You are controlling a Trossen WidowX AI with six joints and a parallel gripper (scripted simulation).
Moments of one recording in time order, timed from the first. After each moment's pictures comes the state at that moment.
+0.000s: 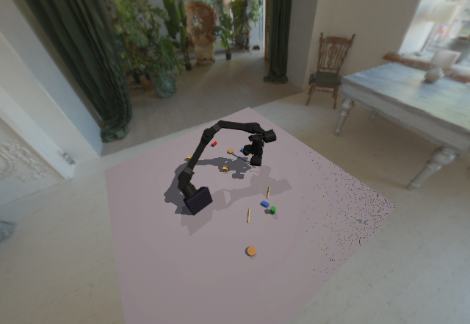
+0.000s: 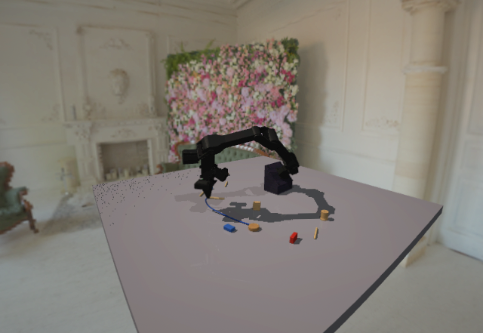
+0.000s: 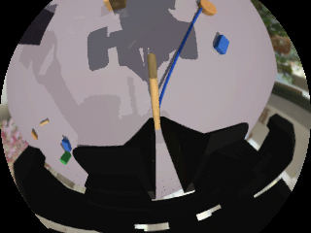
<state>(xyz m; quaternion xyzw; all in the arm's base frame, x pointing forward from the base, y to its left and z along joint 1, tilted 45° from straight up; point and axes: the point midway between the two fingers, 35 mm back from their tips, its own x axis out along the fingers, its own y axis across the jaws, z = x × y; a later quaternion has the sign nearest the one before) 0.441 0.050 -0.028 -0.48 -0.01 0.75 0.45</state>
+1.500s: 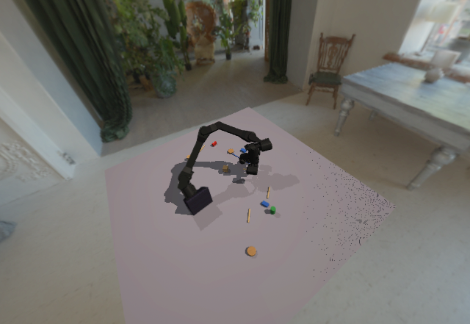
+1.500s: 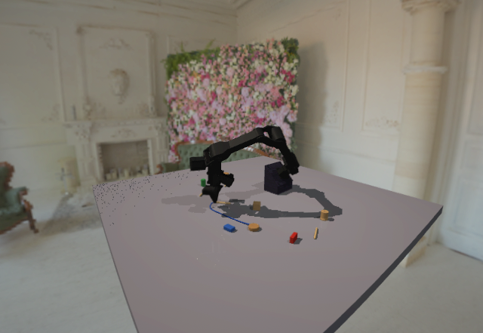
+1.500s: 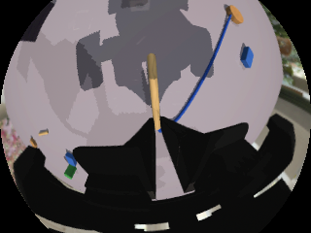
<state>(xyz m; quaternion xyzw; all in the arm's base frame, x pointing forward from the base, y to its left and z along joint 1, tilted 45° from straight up) 0.398 0.061 -0.061 -0.48 -0.01 0.75 0.45</state>
